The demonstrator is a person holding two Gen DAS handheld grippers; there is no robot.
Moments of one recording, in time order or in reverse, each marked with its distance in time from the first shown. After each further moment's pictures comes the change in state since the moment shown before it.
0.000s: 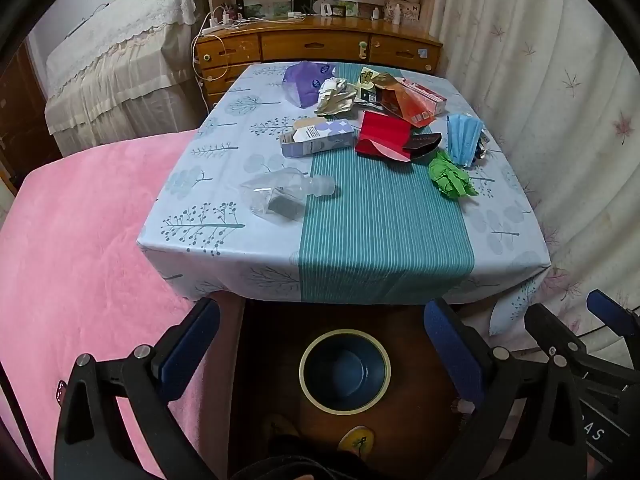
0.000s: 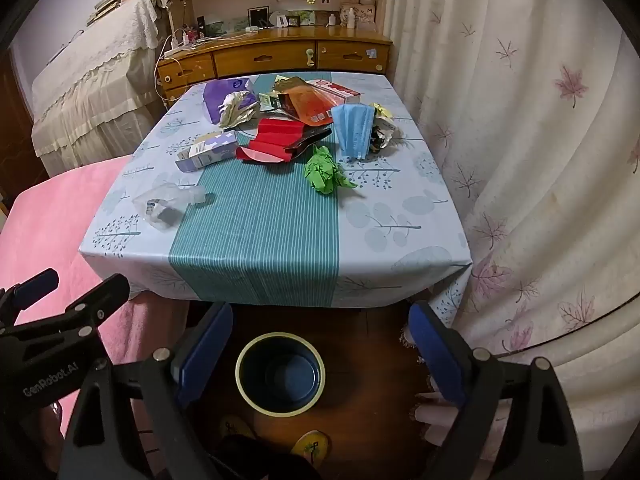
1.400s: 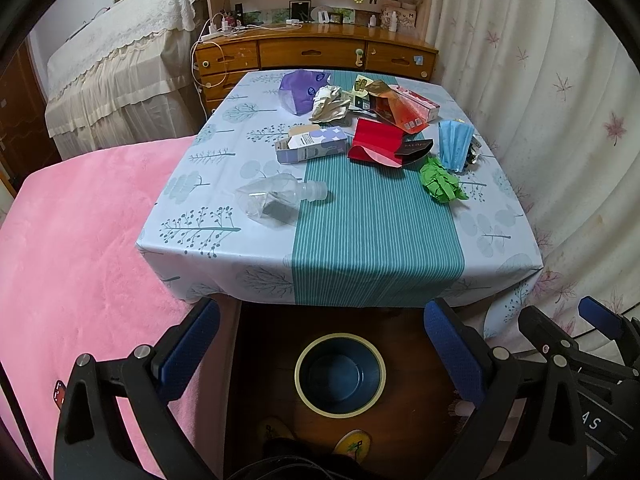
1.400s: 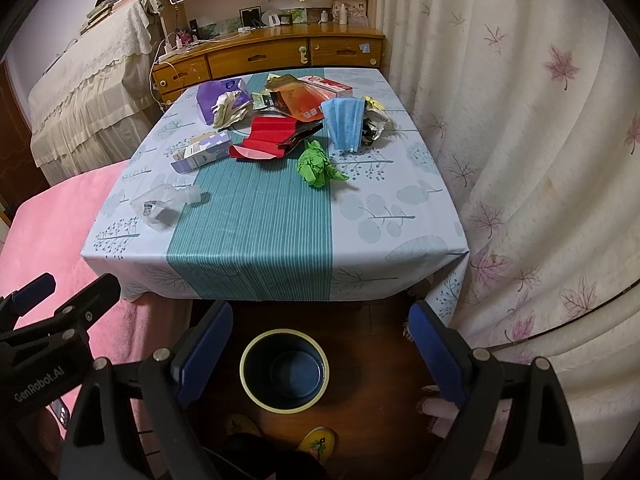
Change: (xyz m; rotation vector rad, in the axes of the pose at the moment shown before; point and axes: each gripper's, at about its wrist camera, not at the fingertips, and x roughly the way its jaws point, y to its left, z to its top) left arm -0.012 -0.001 -0.003 -0.003 -0.028 -0.022; right arm -0.001 -0.011 -0.004 0.022 0.011 0.019
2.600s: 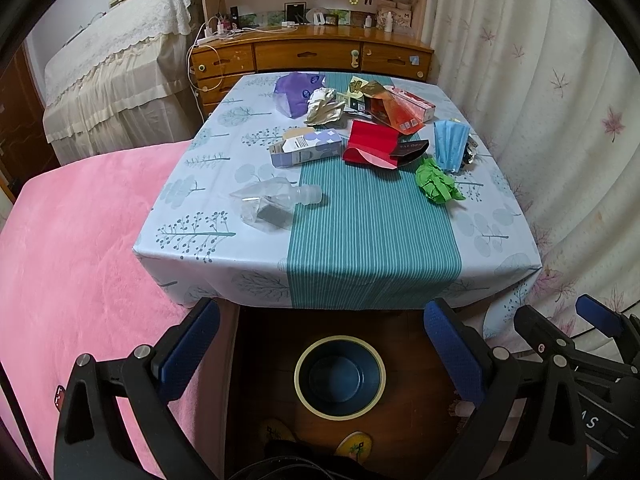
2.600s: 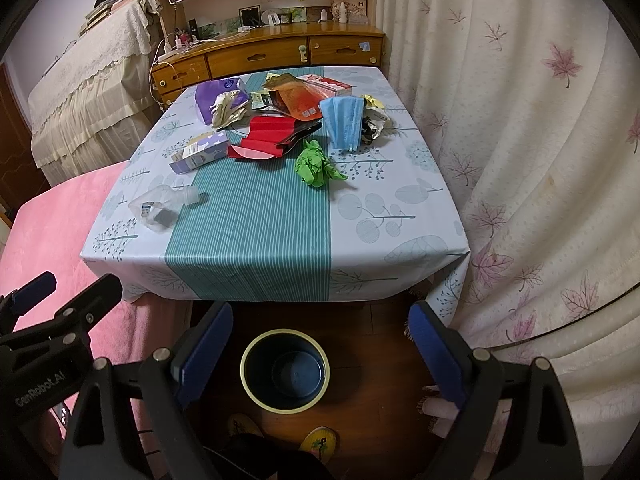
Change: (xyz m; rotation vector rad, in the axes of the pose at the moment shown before) left arm -0.001 -0.005 0.000 0.001 -0.007 0.007; right arm 0.001 -0.002 0.001 0.003 0.002 0.008
